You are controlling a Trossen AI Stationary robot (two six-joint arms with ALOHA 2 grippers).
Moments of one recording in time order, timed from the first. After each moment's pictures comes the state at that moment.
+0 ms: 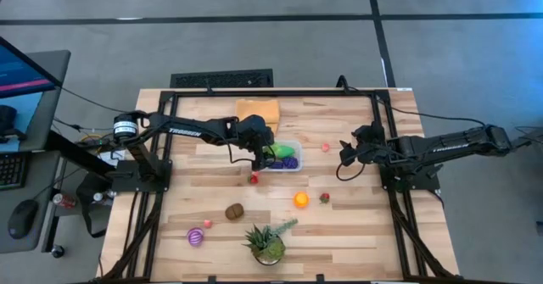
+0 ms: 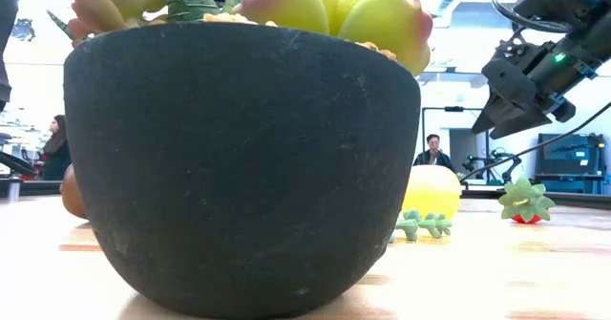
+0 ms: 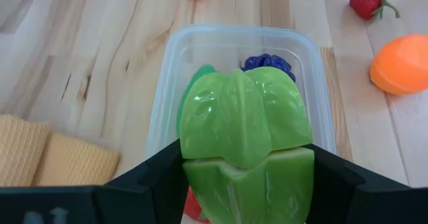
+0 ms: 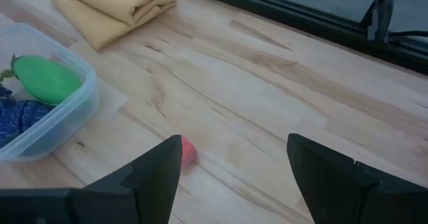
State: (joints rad) left arm 0.21 1.72 1.05 -0.10 0.12 0.10; right arm 0.07 0.72 0.38 -0.59 0.71 0.75
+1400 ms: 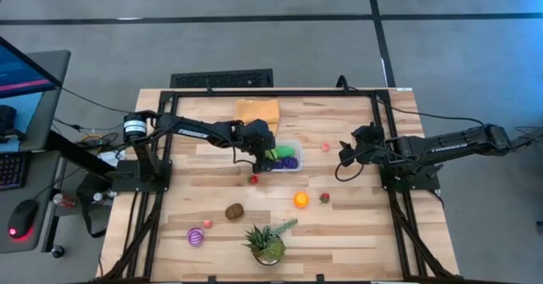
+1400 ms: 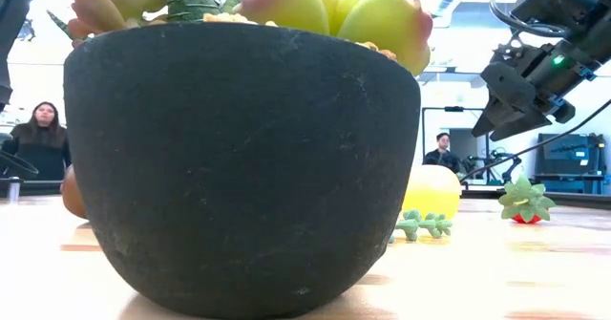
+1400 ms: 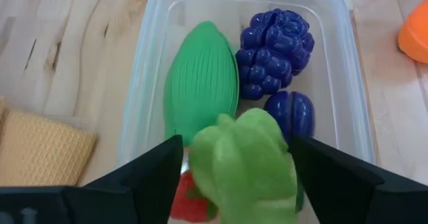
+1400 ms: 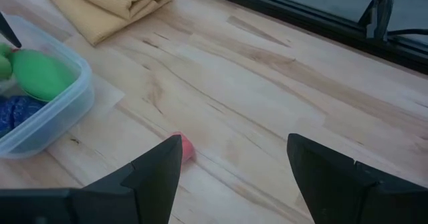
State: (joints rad) left arm 0.21 1.81 1.05 -0.09 0.13 0.11; right arm 0.07 0.75 0.38 -0.59 0.71 0.75
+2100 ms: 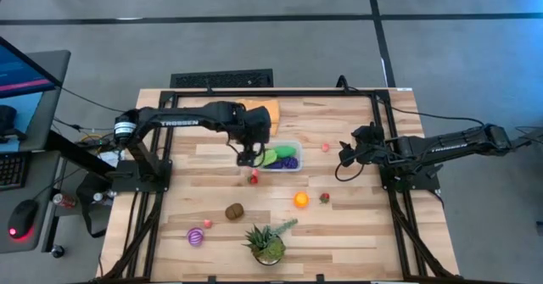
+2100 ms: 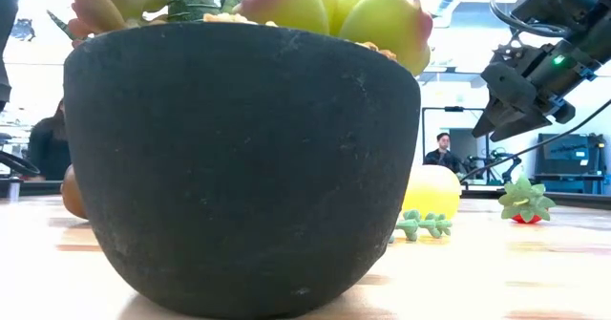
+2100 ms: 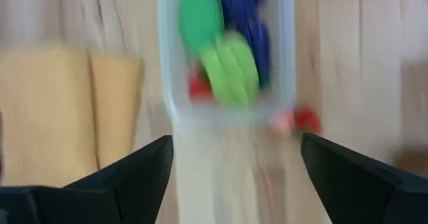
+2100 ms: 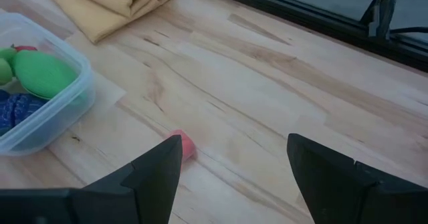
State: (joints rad) left arm 0.17 1.73 1.54 -1.04 0.02 0.22; right arm 0.07 0.75 0.38 -0.59 0.70 0.75
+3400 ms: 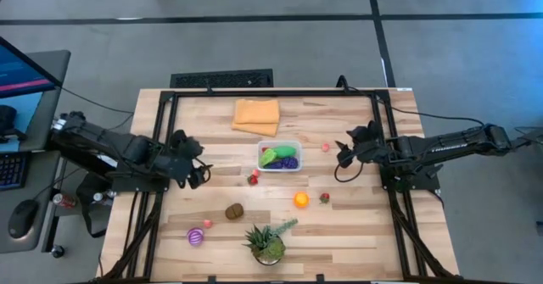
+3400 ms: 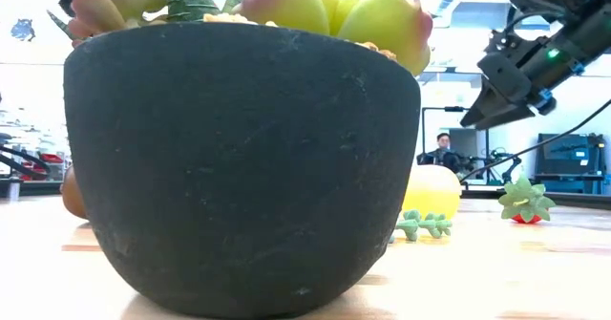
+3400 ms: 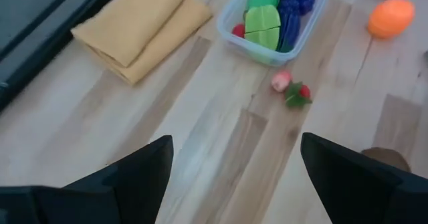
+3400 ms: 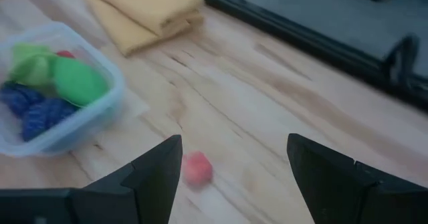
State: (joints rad) left arm -0.37 0.88 0.81 -0.93 -0.57 -0.70; right arm 0.07 0.75 0.38 -0.45 0.70 0.55
